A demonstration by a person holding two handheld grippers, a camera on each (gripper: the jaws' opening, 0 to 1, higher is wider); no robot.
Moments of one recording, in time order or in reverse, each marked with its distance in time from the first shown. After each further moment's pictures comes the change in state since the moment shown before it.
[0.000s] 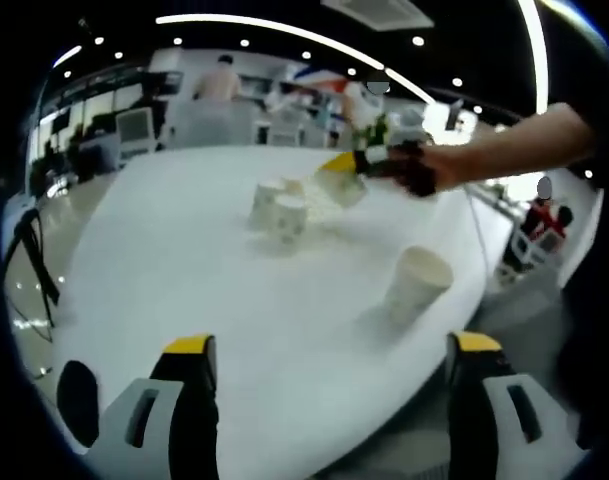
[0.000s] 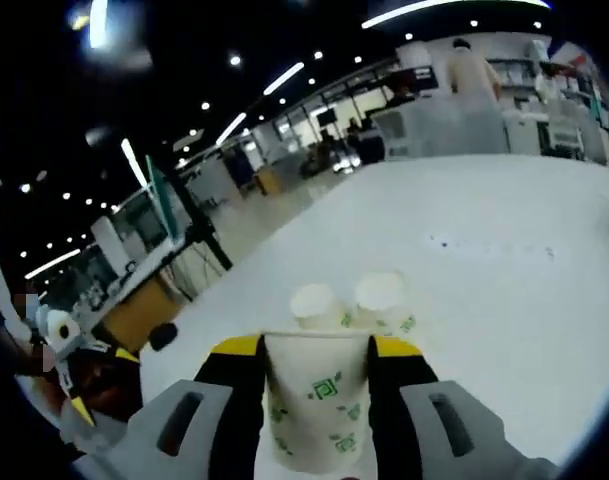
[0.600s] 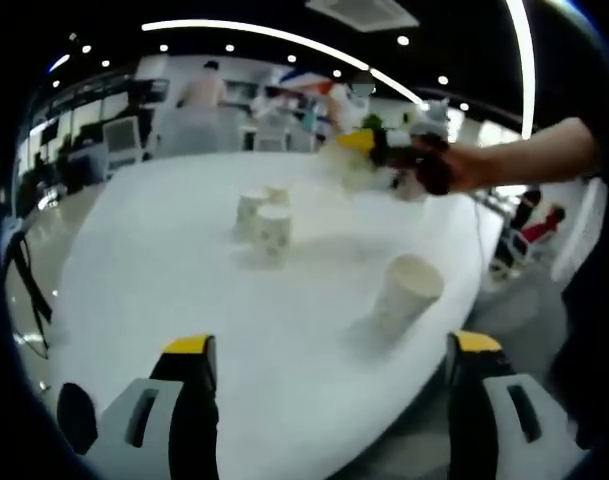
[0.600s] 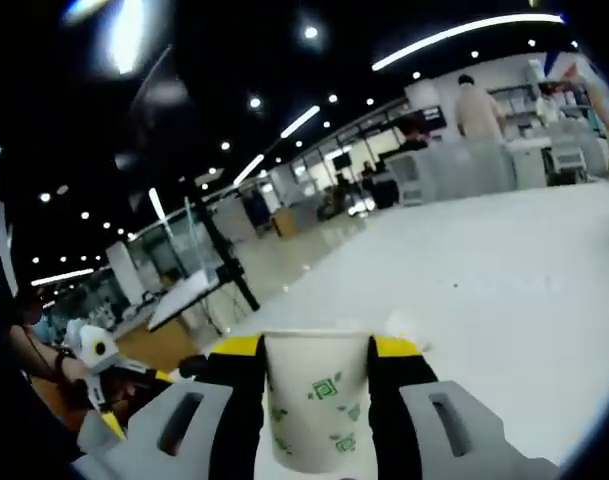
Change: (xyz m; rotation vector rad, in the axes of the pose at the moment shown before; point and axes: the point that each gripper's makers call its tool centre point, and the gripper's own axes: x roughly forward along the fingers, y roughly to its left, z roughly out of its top) left arm 0.011 -0.011 0.011 0.034 -0.014 -0.044; right arm -0.053 0.053 0.035 -0.005 -0.198 0.077
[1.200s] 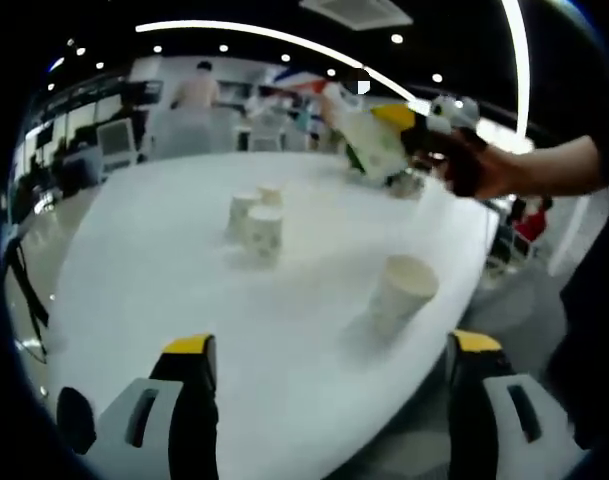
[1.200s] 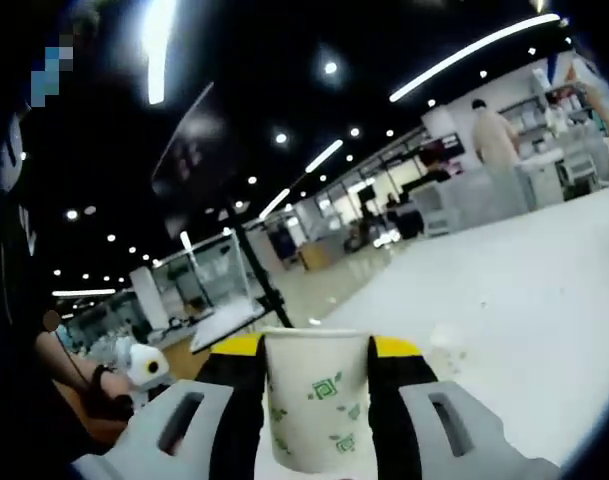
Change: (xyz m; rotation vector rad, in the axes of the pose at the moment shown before) left arm 0.001 -0.007 -0.001 0.018 0.015 -0.013; right arm -0.043 0.051 0.005 0.016 -0.106 0.092
